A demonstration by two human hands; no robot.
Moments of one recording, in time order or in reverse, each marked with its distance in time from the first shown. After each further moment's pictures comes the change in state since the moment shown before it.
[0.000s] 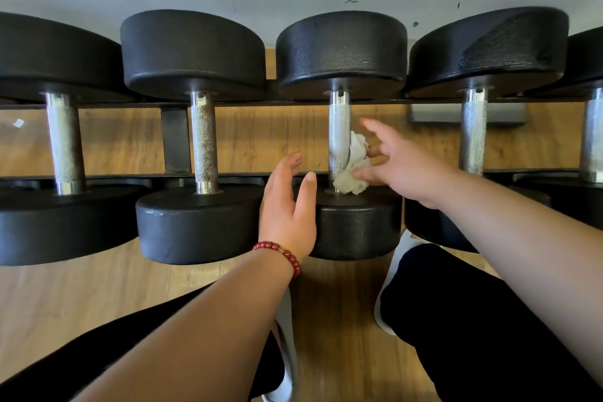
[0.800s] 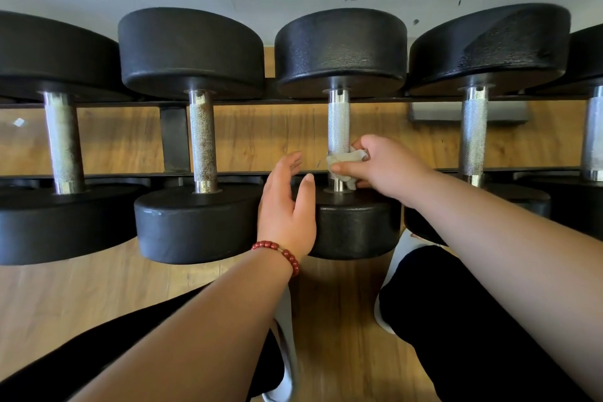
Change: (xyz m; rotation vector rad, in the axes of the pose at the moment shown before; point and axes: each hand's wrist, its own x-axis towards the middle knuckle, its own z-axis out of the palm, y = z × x) left_hand 0.000 0.004 -0.001 0.016 0.002 -0.024; right_hand 0.018 -0.002 0.019 -0.077 0.042 0.004
